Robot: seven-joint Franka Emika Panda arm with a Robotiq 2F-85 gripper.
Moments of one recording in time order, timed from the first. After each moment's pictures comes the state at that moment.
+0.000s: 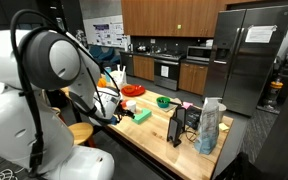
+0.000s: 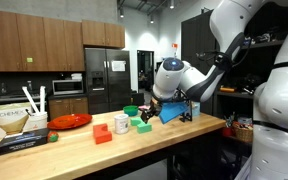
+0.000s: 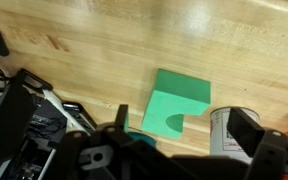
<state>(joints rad) 0.27 -0.32 0.02 -2.77 -1.34 2.72 1.55</state>
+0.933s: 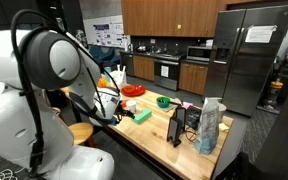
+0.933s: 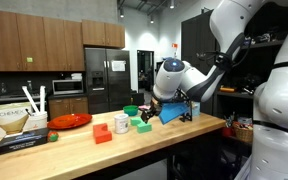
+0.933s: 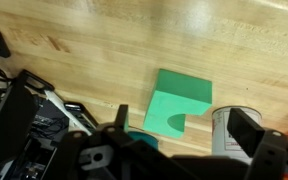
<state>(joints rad) 0.27 -0.32 0.02 -2.77 -1.37 2.72 1.59</state>
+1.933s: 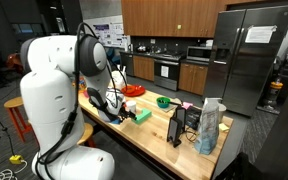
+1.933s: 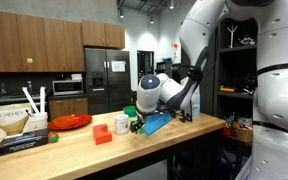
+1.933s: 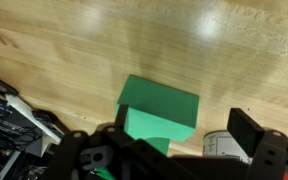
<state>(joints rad) 0.27 0.04 0.06 -2.52 -1.43 2.65 1.68</state>
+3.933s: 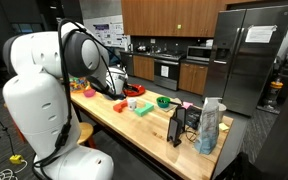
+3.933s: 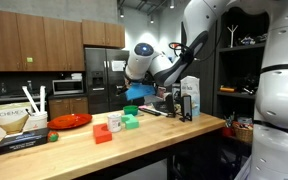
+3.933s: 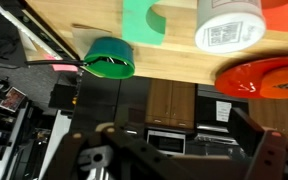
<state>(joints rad) 0.19 -0.08 0.12 -2.32 -1.42 2.72 1.66</state>
